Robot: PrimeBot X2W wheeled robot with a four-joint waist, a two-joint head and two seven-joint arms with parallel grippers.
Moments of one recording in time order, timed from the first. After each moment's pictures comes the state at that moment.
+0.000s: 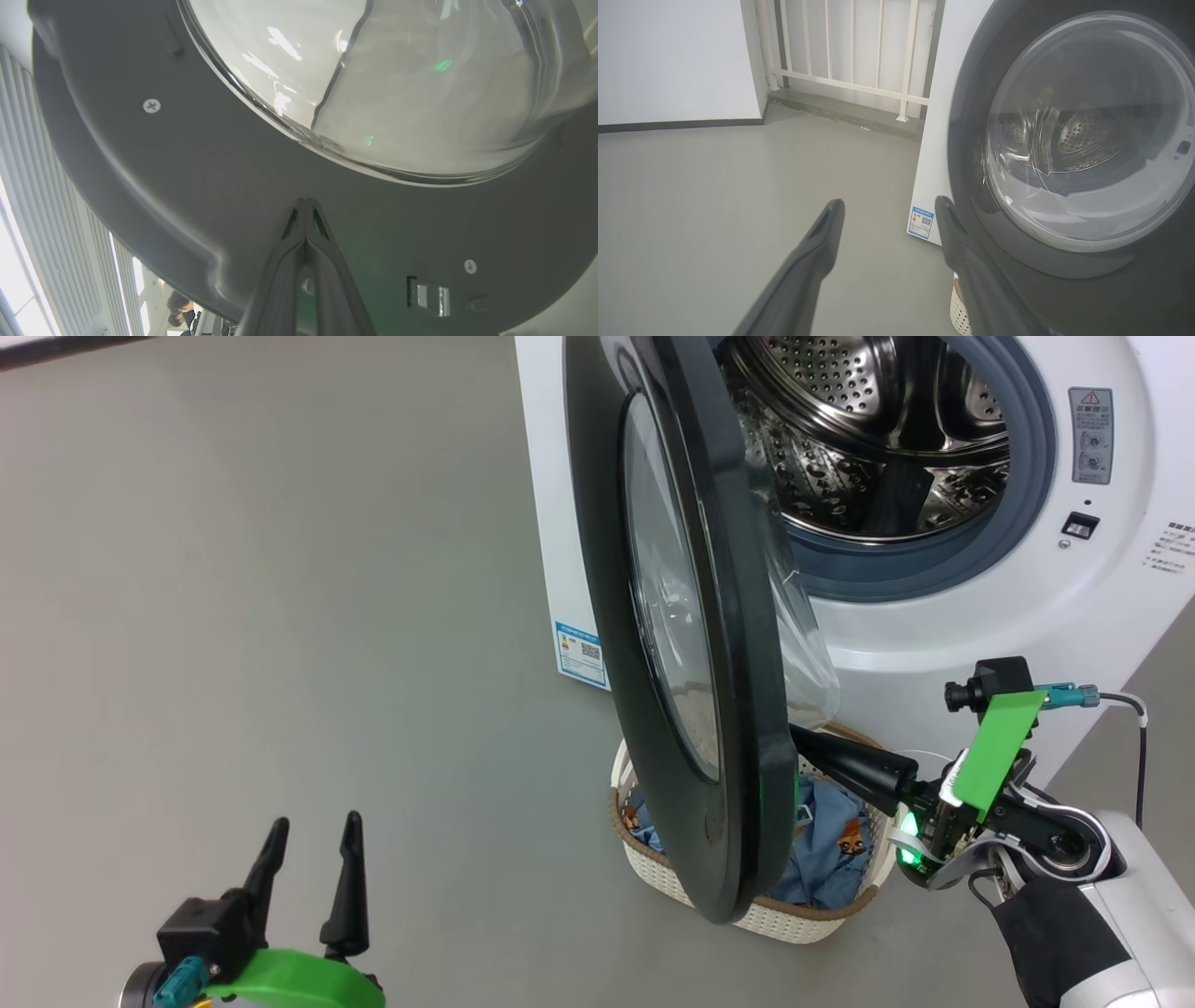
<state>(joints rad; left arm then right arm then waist) -0.10 0.03 -0.07 0.27 -0.26 -0.13 -0.26 -0.49 -0.22 0.14 0.49 1.65 0.13 0.83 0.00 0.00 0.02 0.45</state>
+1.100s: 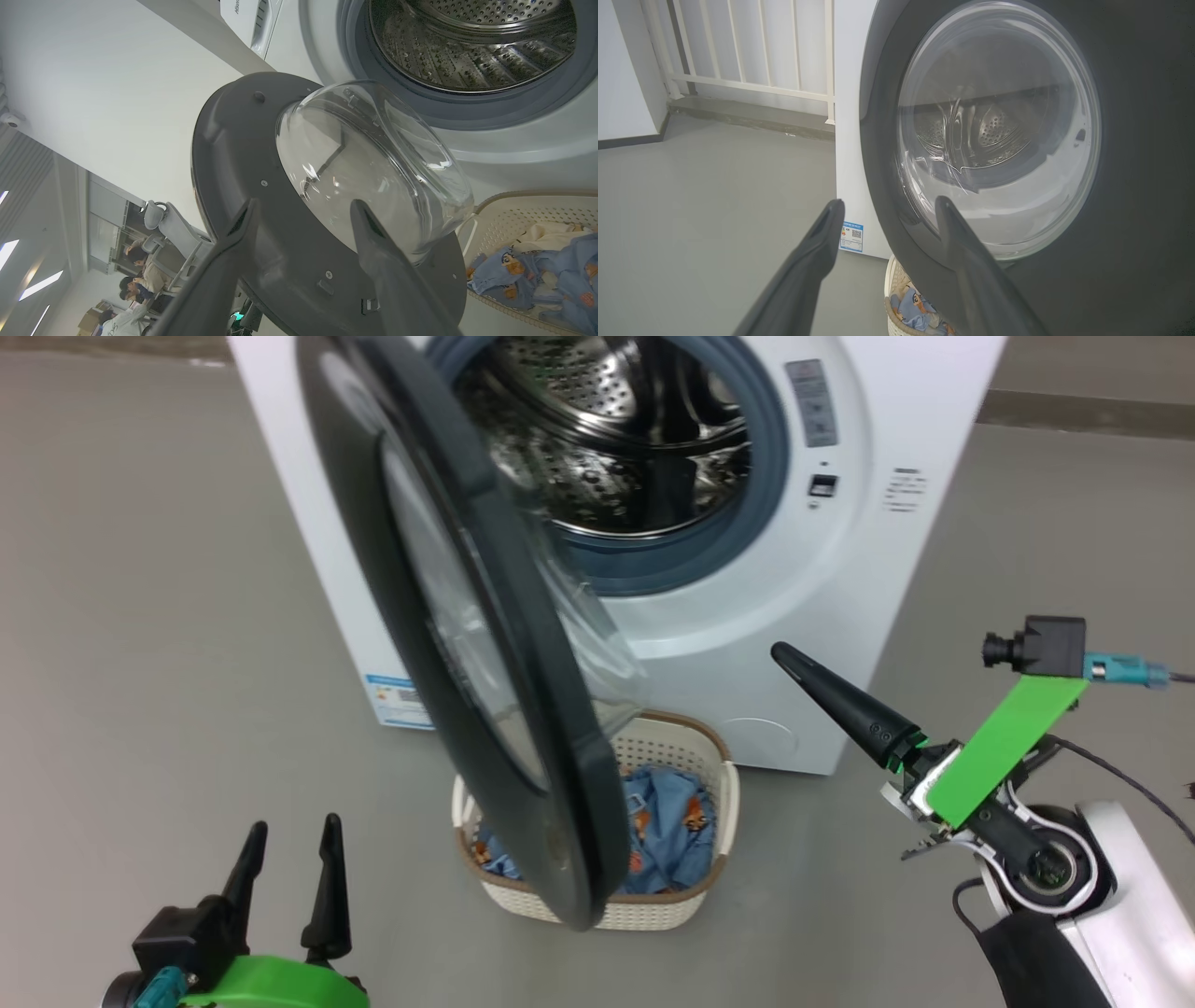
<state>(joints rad) -0.08 0.03 -0.03 0.25 -0.26 -0.13 -0.26 -0.40 -0.20 0.16 0.14 1.39 0.13 0.53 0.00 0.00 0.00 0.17</state>
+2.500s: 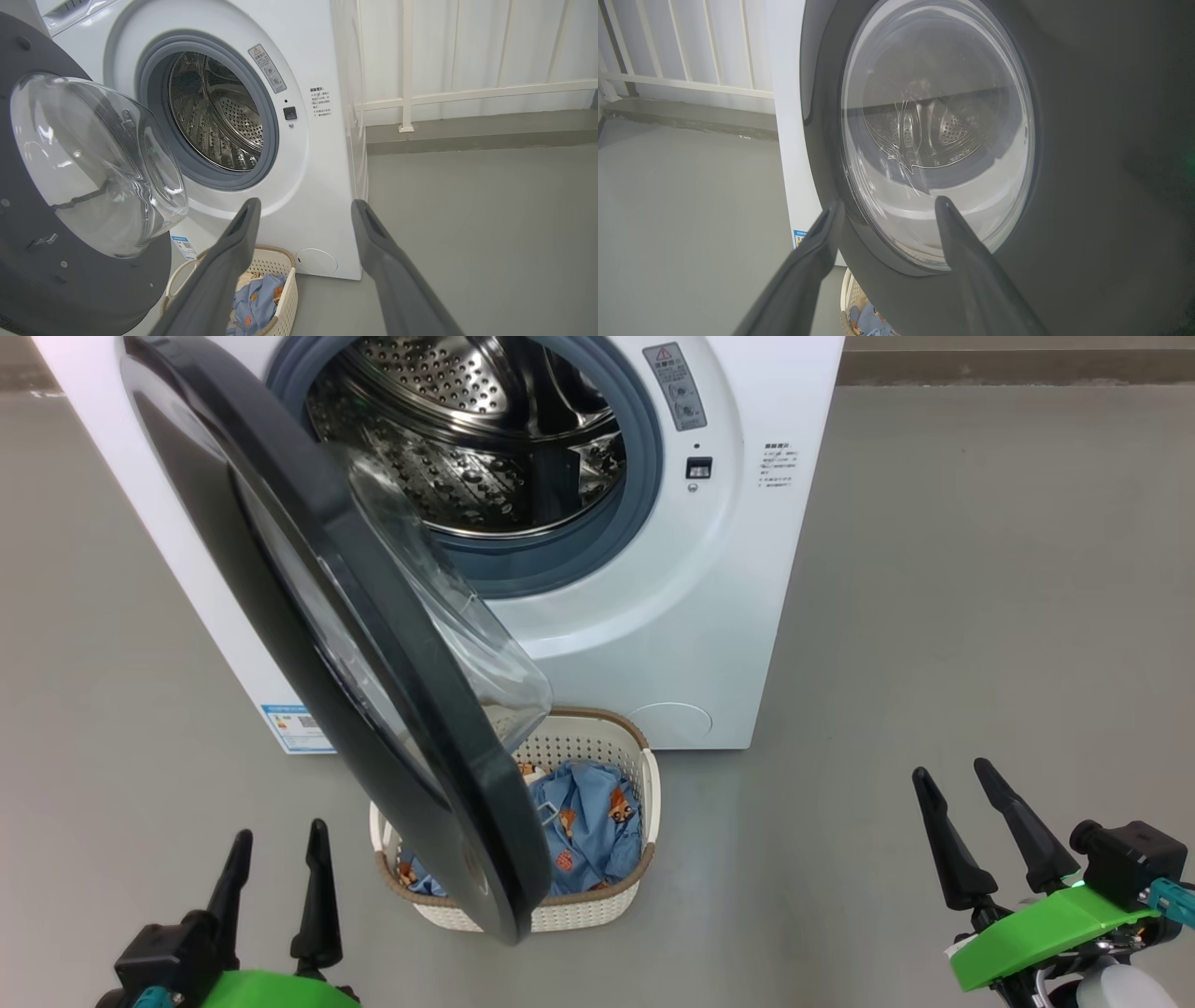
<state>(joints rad) -0.03 0.03 -0.03 0.17 -0.28 -0.09 -0.26 -0.12 -0.27 0.12 0.24 0.48 0.13 -0.25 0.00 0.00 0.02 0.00</state>
